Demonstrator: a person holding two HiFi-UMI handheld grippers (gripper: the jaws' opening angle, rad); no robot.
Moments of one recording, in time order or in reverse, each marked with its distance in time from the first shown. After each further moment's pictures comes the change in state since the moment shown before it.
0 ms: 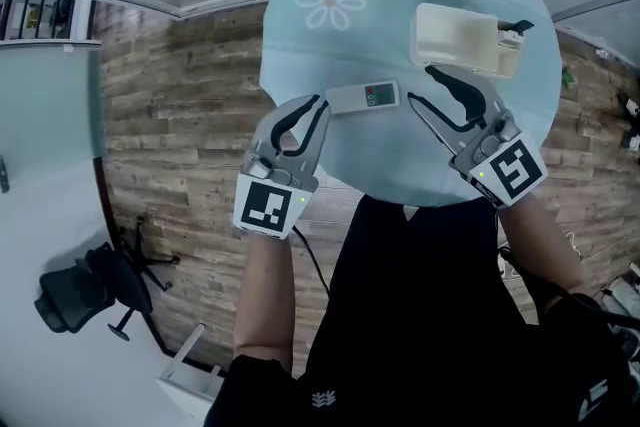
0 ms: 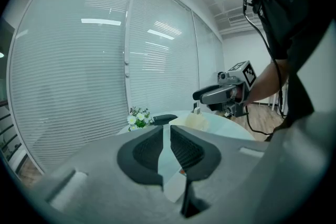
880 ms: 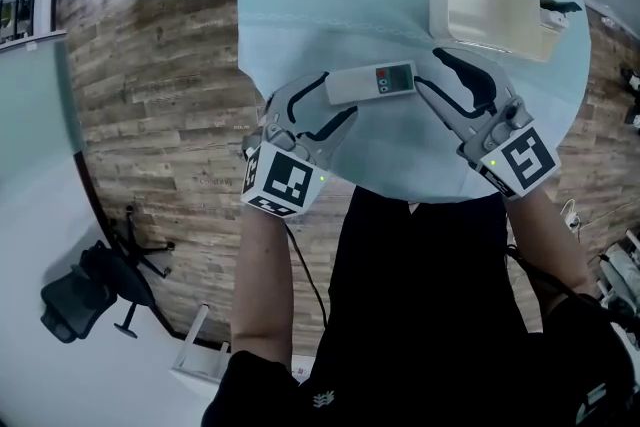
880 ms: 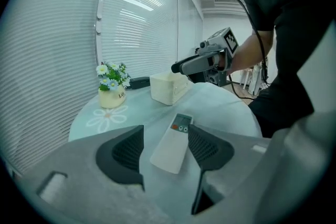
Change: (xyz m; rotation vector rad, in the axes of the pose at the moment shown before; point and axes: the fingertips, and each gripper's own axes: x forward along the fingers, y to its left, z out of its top) left arm 0.051 -0.014 -0.158 0.085 0.304 -0.296; right arm 0.051 -0.015 -0.103 0.112 0.122 -0.029
